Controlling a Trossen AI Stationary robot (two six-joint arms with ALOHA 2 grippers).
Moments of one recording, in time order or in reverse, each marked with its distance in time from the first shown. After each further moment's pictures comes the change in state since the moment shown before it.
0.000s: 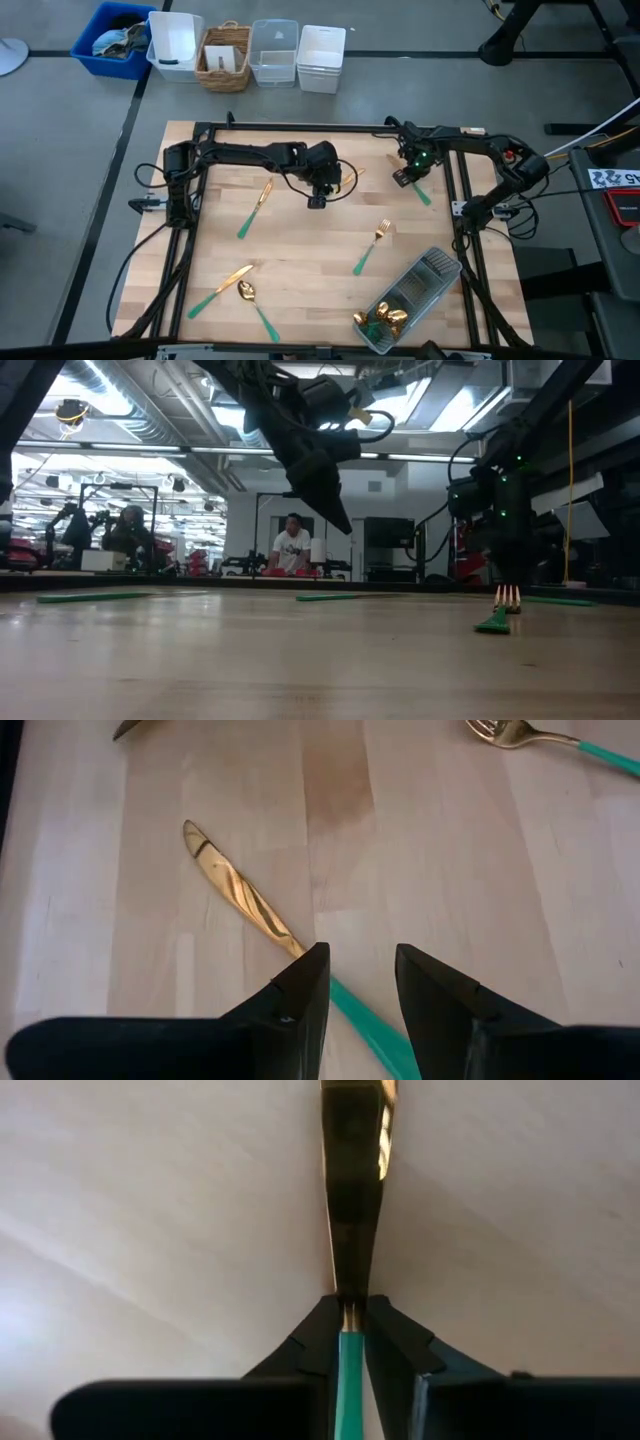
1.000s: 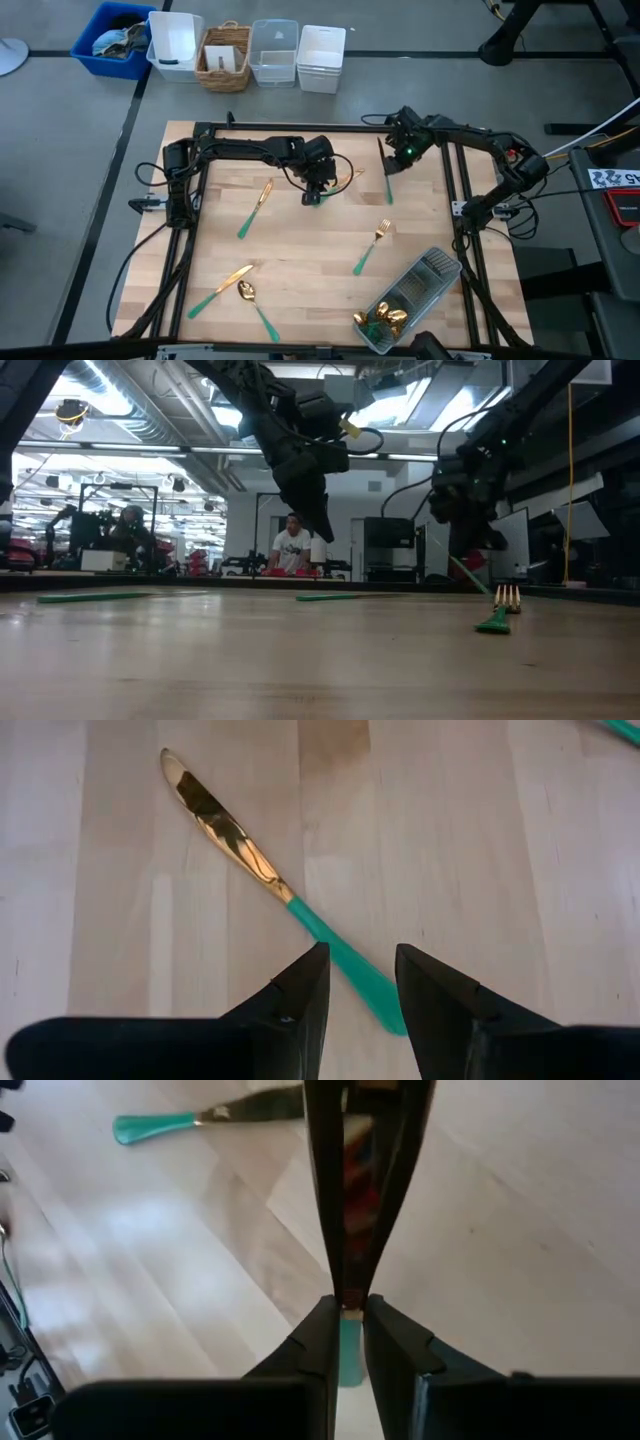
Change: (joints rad) left arm 0.052 0.000 0.000 -0.106 0.082 -0.015; right arm 0.000 -0.004 0.154 0.017 -0.430 -0.028
